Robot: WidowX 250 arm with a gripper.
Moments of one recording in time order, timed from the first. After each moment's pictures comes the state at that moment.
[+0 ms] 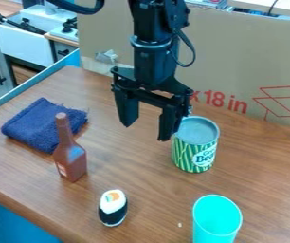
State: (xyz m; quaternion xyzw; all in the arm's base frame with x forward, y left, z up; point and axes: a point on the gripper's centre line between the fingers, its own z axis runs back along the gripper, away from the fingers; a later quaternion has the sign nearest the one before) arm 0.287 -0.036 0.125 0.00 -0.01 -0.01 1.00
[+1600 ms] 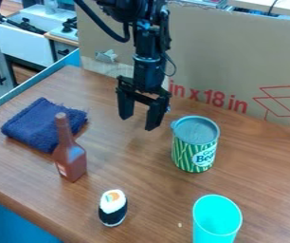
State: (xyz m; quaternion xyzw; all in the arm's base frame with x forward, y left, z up) arm 0.381 0.033 0.049 0.01 0.06 -0.04 1.00
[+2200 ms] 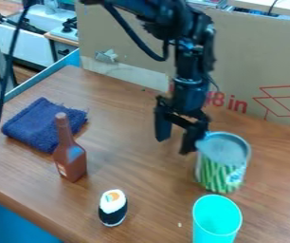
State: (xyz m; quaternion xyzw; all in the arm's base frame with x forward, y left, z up) arm 0.366 -0.056 0.040 -0.02 0.07 -0.15 0.99
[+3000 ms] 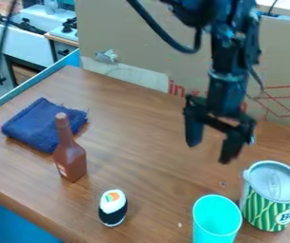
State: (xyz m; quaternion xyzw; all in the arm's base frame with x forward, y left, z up) arm 0.349 -0.098 0.076 -0.01 0.04 -0.11 0.99
